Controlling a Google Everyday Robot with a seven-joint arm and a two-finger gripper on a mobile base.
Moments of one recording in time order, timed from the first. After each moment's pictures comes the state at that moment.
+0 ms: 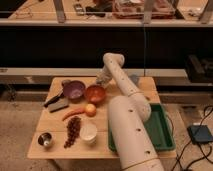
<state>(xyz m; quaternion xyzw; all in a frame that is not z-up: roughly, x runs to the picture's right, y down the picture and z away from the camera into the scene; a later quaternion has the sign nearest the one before) -0.012 -0.030 1.033 -0.22 -0.26 -0.24 0.91</state>
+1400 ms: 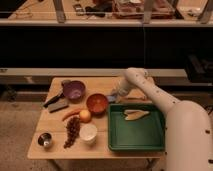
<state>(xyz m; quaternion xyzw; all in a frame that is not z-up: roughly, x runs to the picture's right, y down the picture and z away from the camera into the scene) 0.078 0.050 0.966 -0.20 -0.26 -0.19 0.92</state>
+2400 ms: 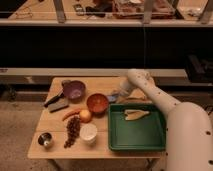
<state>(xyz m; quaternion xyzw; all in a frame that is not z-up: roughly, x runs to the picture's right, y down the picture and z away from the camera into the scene) 0.085 0.055 0.968 -0.20 -0.27 -0.19 0.92</state>
